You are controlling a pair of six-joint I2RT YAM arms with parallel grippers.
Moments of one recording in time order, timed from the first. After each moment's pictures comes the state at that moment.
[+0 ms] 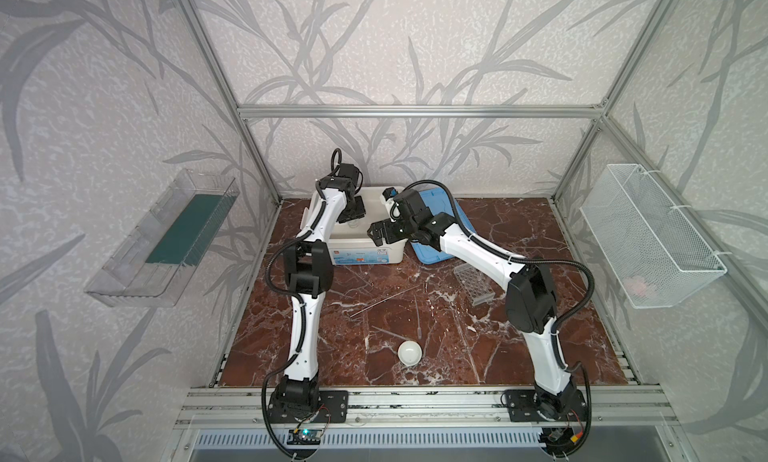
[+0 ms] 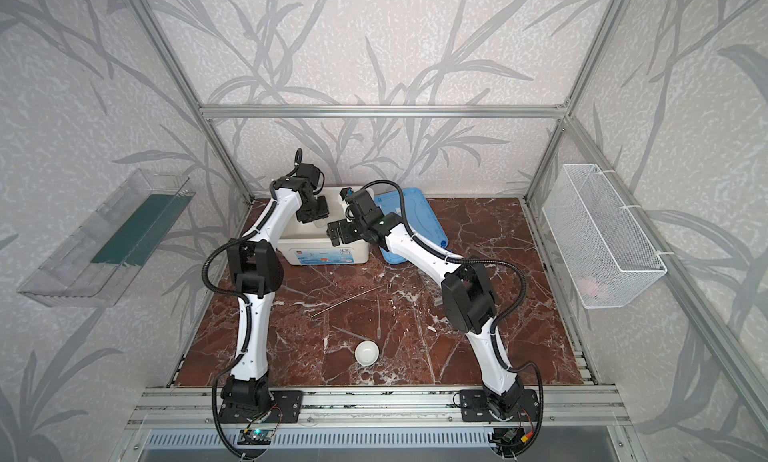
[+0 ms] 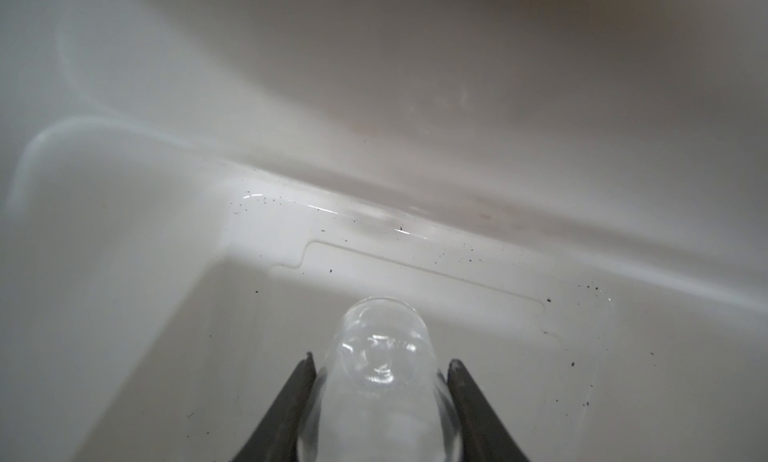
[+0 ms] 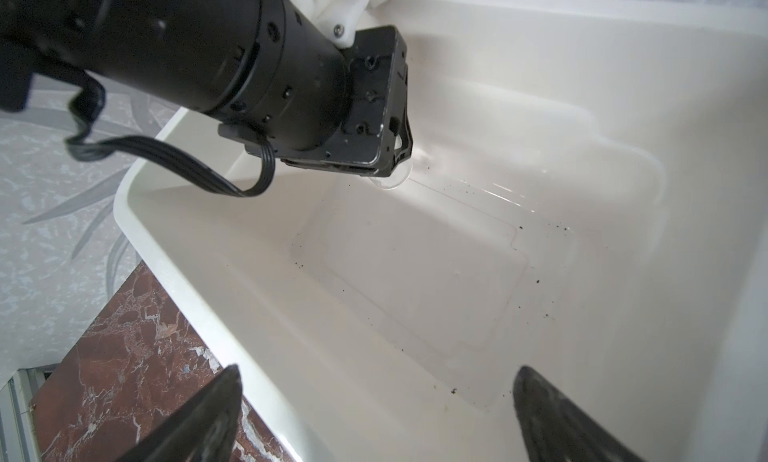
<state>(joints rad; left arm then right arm) -0.14 2.42 2.37 -1.10 -0.09 -0.43 0.74 2.15 1.96 -0.44 -0.12 0.32</state>
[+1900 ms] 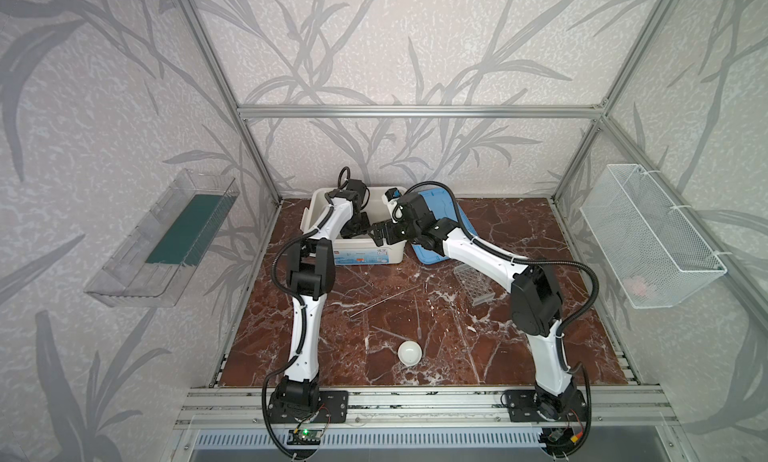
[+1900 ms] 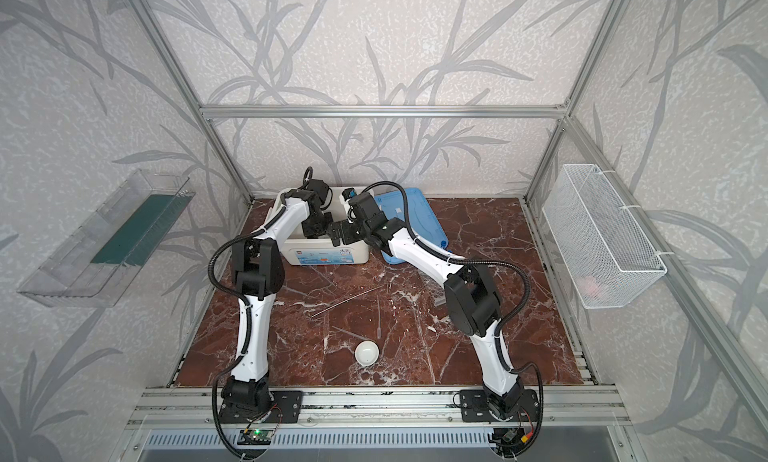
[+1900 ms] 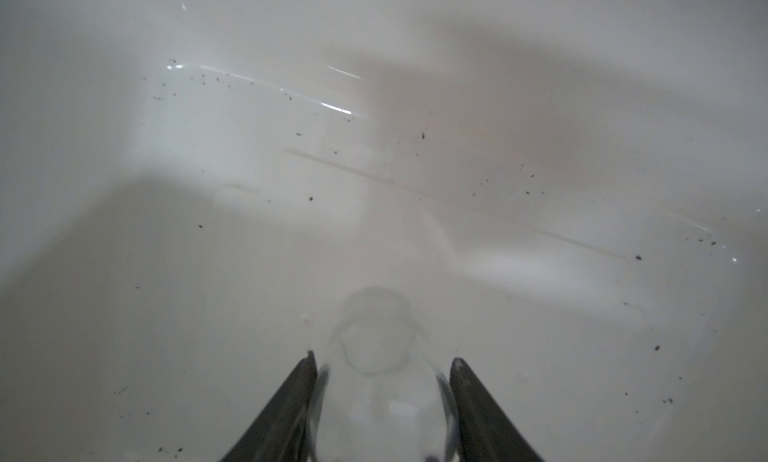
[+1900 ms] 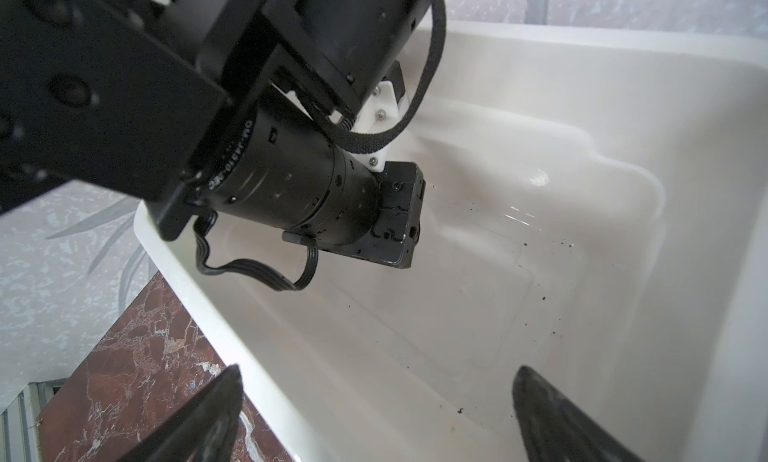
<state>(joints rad) -0.17 2.39 2.16 -1.05 -0.08 -0.49 0.73 2.11 1.85 -0.31 -0.13 0.34</state>
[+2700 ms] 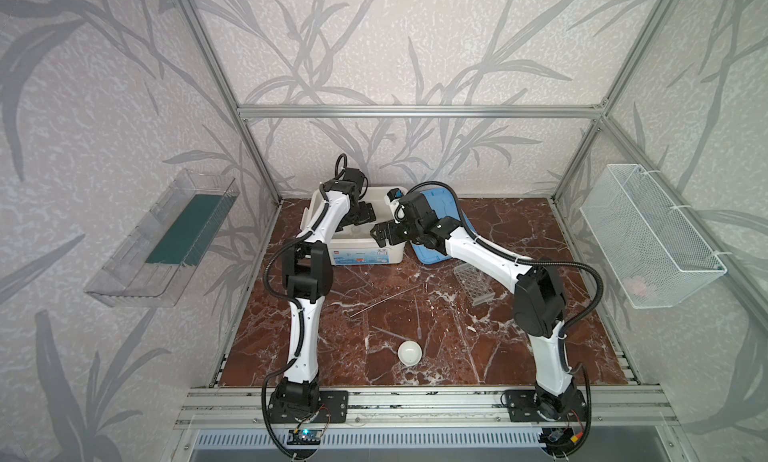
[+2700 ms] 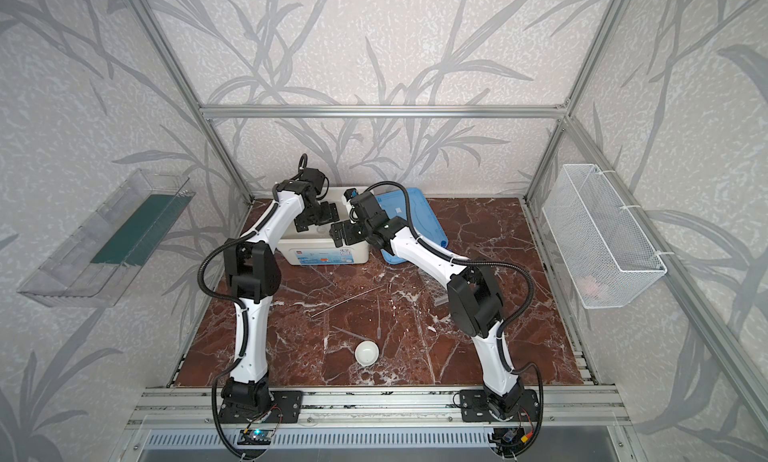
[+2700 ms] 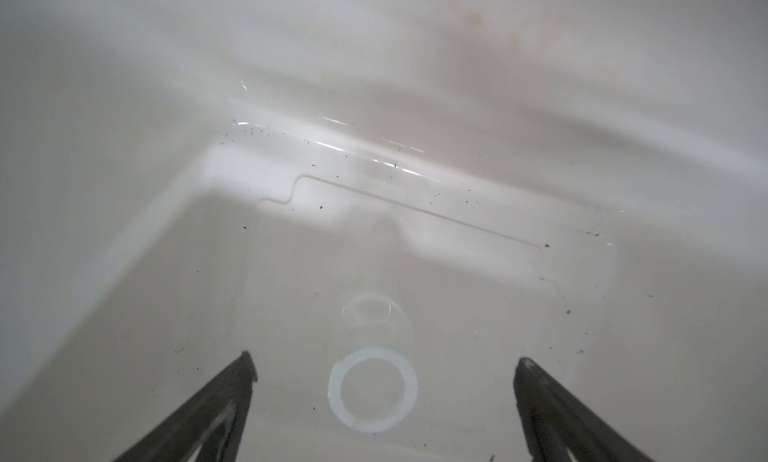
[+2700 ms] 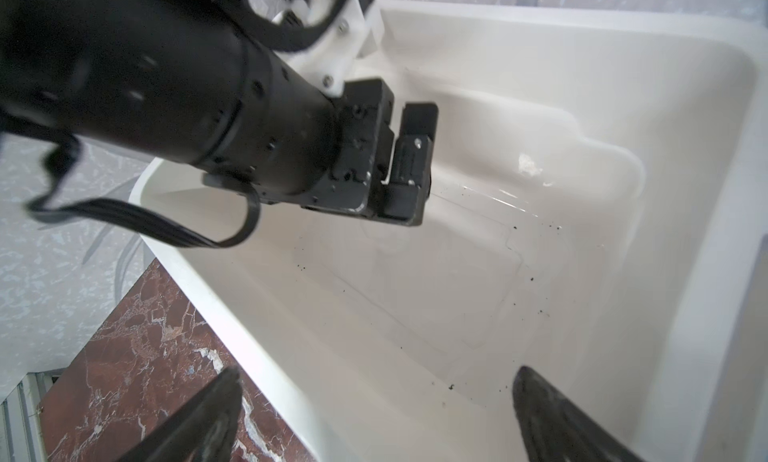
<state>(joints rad) -0.18 2.29 2.23 -1.11 -0.09 -0.48 0.73 2.08 1.85 -0.39 -0.12 0.32</state>
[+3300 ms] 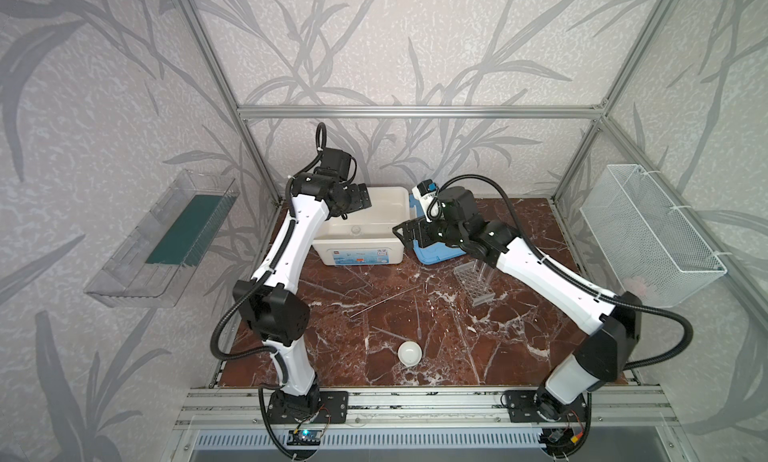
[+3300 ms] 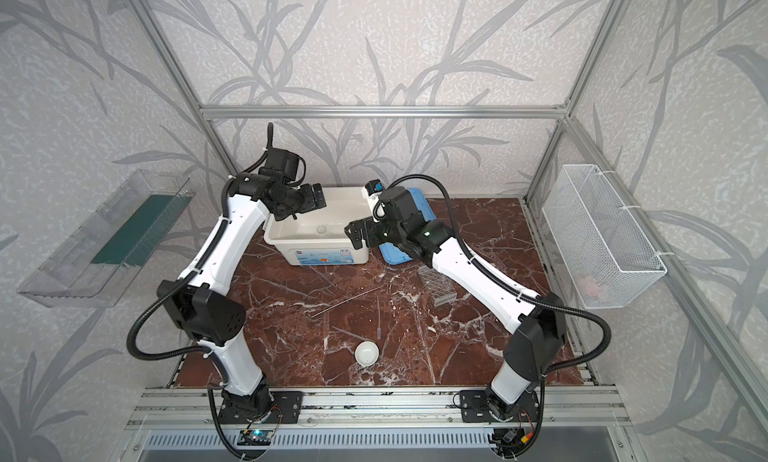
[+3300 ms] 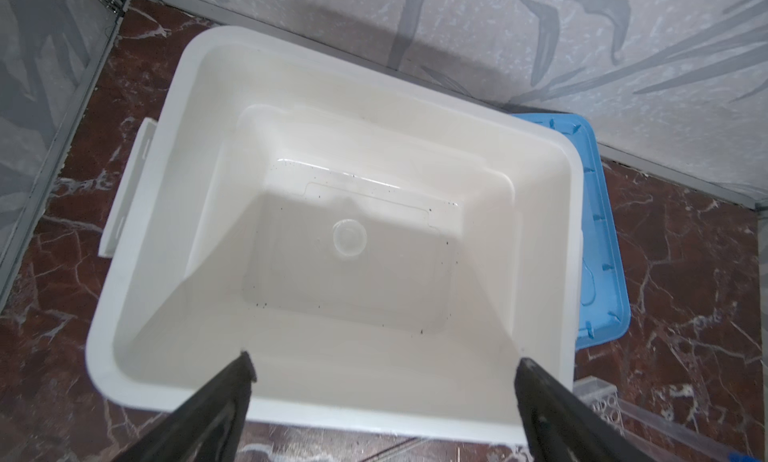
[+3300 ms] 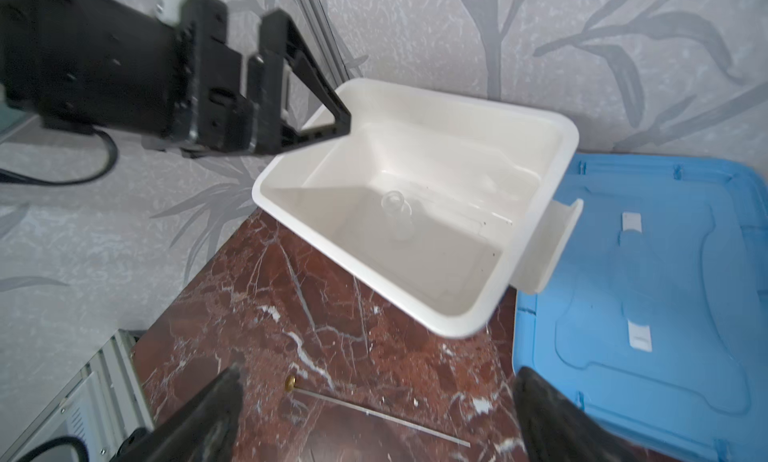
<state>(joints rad) -0.23 1.77 1.98 -1.12 -0.08 -0.46 0.73 1.58 1.55 -0.48 -0.12 0.29</state>
